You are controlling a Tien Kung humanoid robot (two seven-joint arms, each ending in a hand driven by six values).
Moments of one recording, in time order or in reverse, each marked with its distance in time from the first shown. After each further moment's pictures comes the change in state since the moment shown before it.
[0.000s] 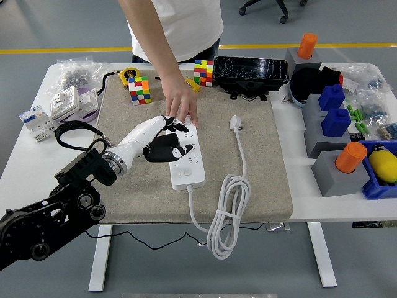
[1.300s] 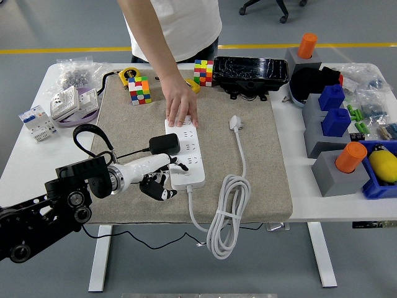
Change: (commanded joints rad) left arm -0.043 0.051 0.069 0.002 -0.084 -0.374 0.123; right arm 0.015 -0.023 -0.023 0.006 0.001 0.000 -0.002
